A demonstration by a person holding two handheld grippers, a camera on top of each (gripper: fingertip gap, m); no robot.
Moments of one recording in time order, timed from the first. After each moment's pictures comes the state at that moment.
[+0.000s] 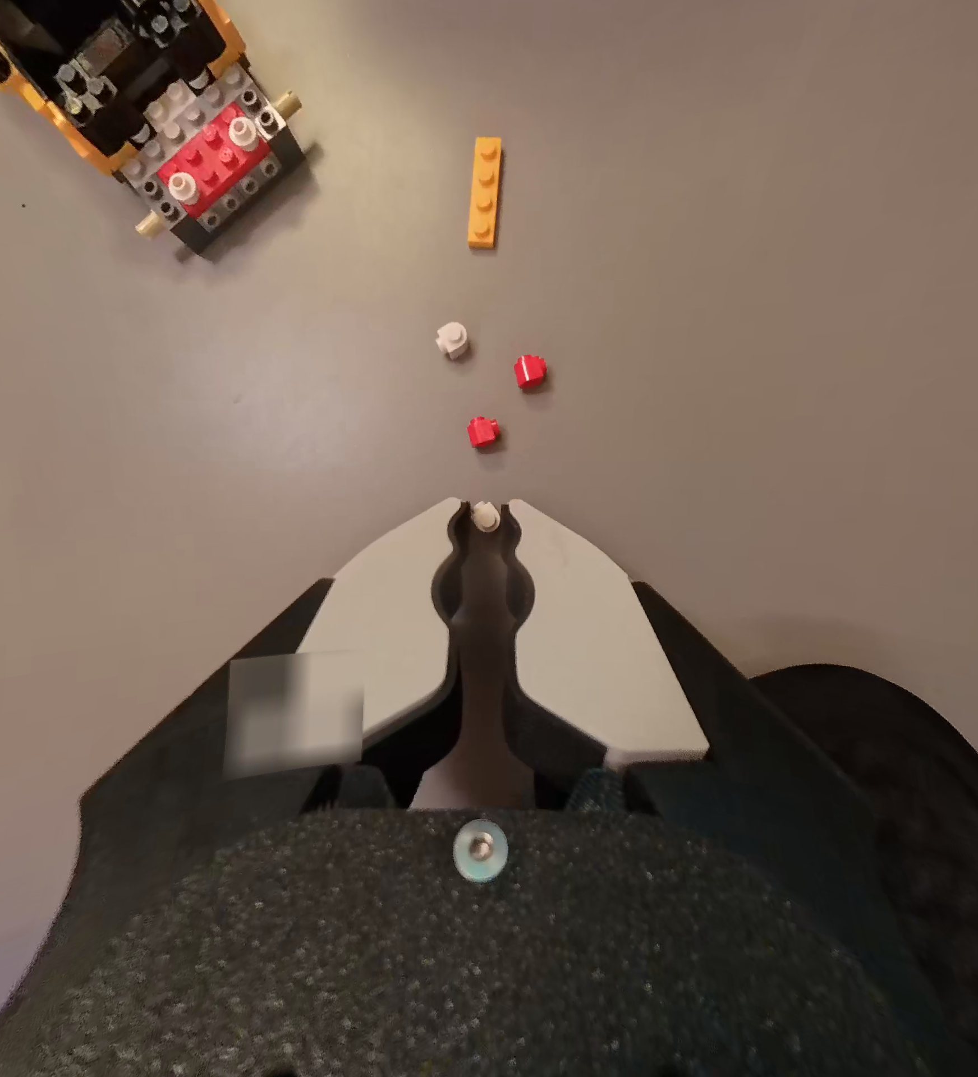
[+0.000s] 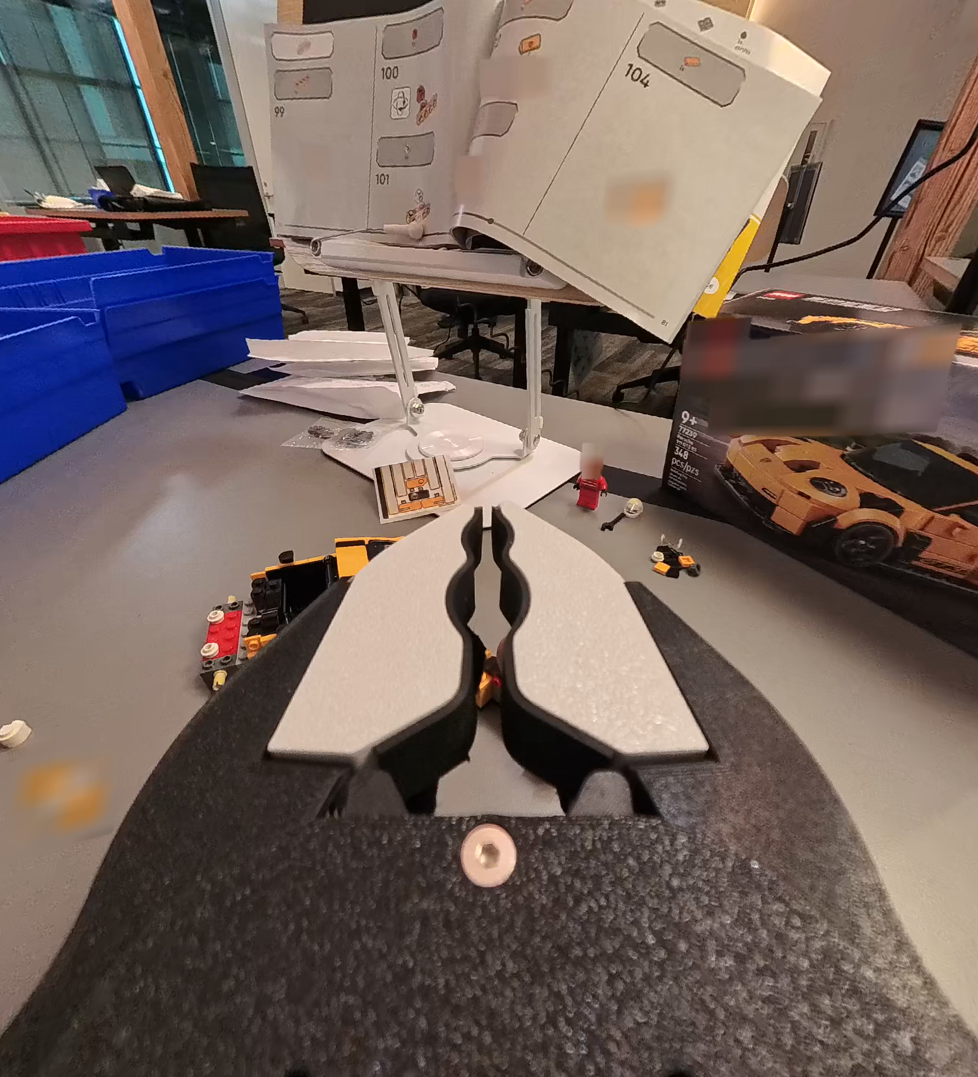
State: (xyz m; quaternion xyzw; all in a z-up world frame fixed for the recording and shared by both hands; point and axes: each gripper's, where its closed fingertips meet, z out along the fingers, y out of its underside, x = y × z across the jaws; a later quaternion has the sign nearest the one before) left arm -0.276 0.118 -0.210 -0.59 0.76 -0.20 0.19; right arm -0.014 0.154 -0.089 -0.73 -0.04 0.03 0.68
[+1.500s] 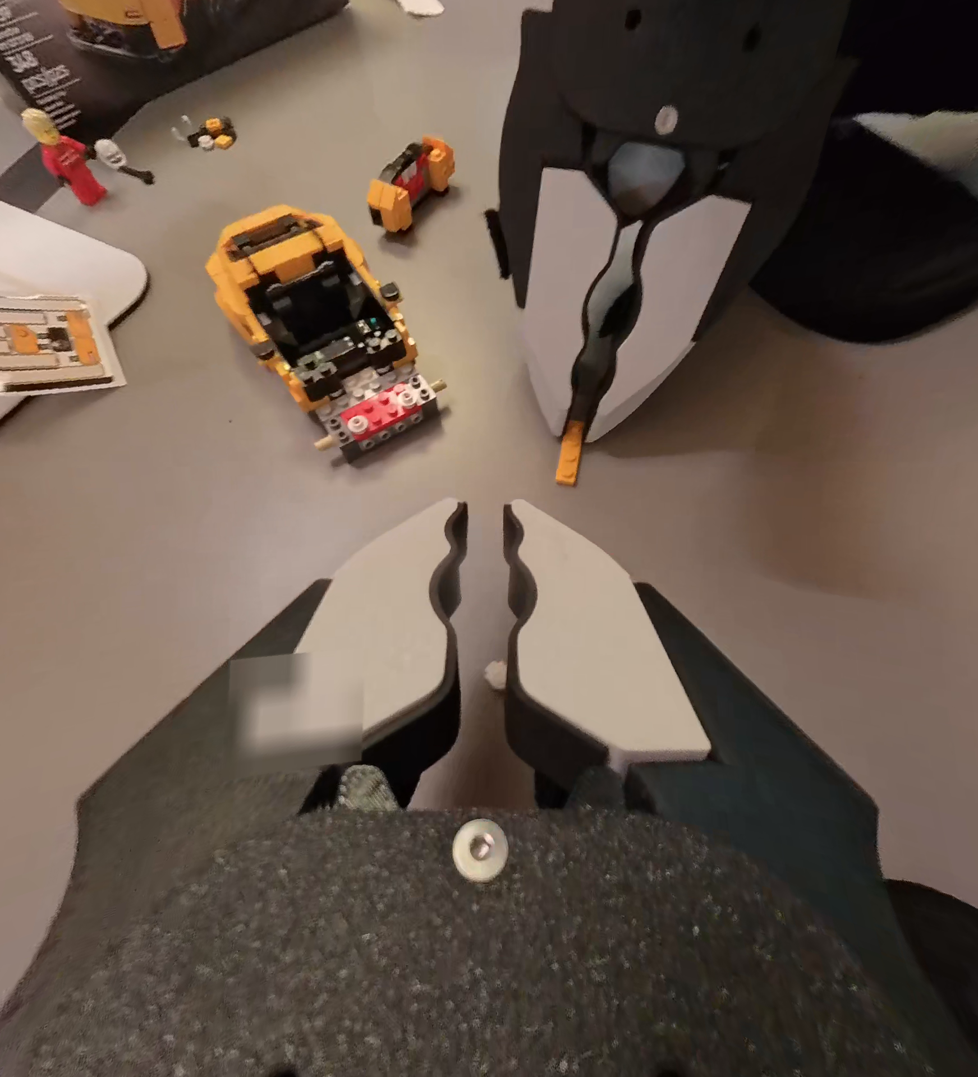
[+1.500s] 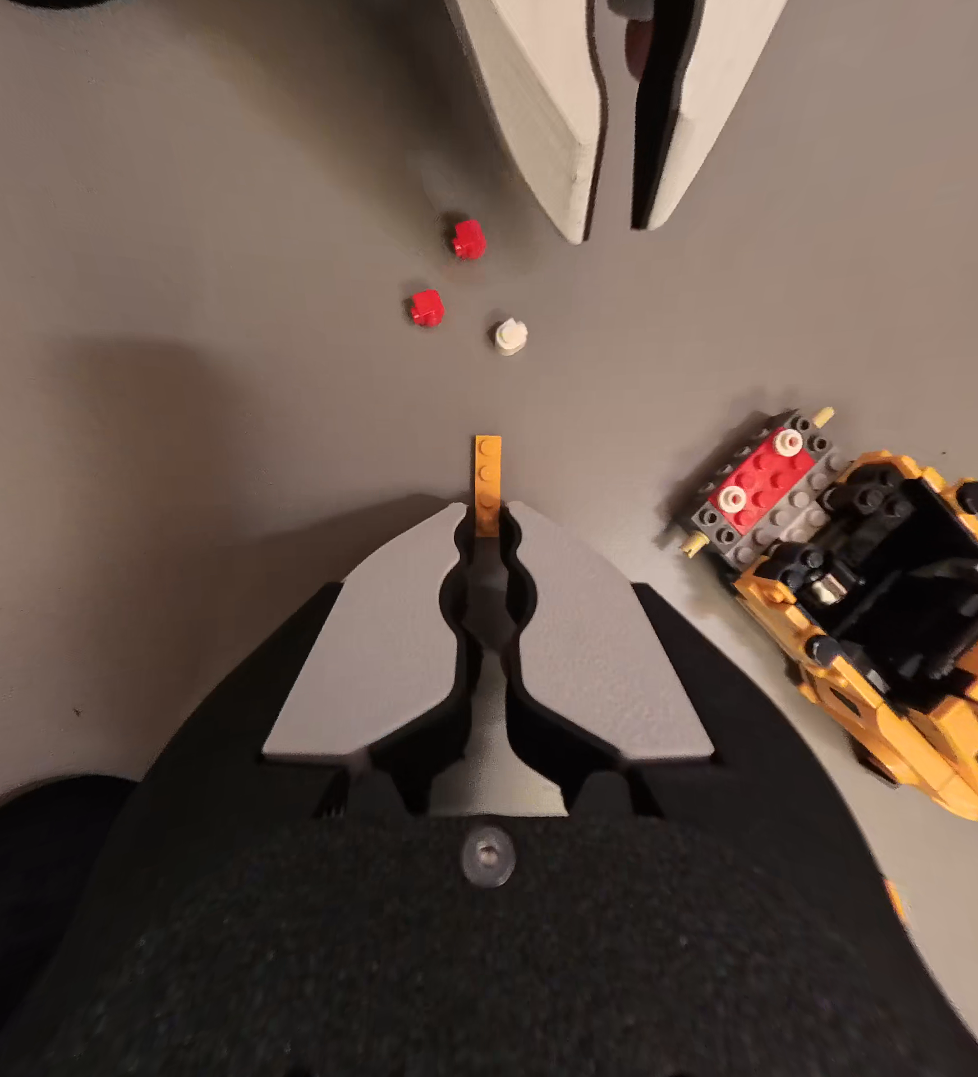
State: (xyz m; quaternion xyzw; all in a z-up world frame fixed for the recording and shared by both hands) left arm -0.222 0.135 -0.168 -0.57 0.67 -0.36 0.31; right arm -0.180 0.094 -0.209 -0.79 -0.56 0.12 0.23
